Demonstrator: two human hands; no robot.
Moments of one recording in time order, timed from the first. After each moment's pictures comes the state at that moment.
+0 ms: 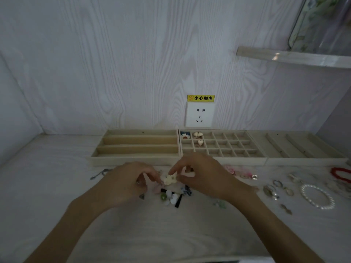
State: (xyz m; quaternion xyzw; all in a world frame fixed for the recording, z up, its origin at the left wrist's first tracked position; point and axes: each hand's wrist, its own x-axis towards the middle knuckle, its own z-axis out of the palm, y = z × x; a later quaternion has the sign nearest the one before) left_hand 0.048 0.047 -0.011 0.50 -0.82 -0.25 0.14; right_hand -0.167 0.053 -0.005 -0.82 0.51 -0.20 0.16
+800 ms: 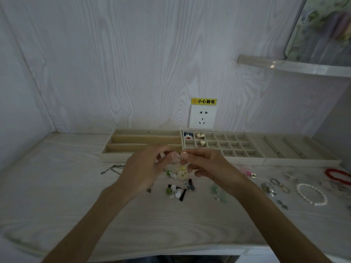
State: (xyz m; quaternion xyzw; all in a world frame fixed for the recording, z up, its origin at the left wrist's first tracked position) left_hand 0.021 0.047 -0.007 0.47 -0.81 -0.14 0.31; right_hand -0.171 0.063 0.002 -0.58 0.49 -0.38 0.53
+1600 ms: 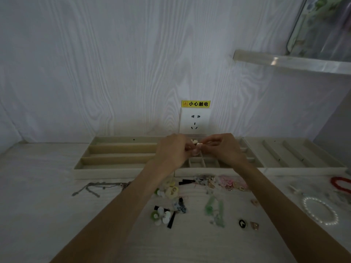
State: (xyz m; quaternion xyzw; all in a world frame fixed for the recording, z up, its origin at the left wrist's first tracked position) left_hand -0.074 -0.054 -0.010 0.49 -0.84 -0.10 0.22; right_hand -0.241 -0.036 -0.014 -0.61 0.62 -0.42 0.25
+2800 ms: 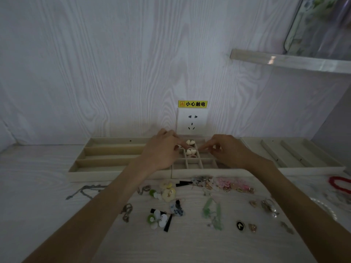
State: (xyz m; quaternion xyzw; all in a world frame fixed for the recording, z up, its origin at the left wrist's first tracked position) left_hand -0.056 -0.062 -0.006 0.47 -0.86 -0.09 0.16; right_hand -0.260 -0.032 0.001 -0.78 0.59 -0.18 0.09
